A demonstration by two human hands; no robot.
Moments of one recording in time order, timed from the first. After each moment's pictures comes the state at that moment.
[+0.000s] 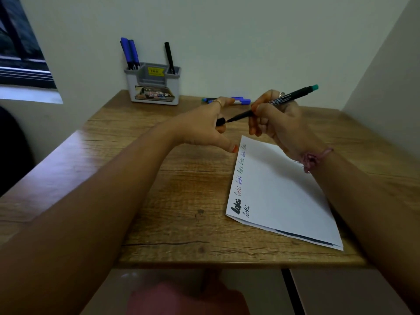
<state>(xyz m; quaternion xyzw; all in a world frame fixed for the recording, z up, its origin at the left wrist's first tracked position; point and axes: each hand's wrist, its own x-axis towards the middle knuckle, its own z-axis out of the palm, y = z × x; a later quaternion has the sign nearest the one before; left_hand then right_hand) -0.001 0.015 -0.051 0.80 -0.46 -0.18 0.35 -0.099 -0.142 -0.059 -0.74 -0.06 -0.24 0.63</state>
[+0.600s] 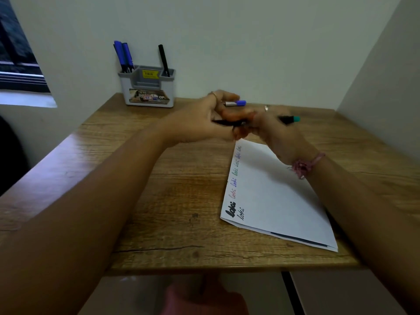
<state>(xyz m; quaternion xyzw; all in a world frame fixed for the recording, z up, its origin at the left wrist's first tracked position) -0.005 0.016 -0.044 0.71 -0.50 -0.18 0.46 -0.107 -0.134 -0.061 -0.80 -0.10 -0.21 0.56</state>
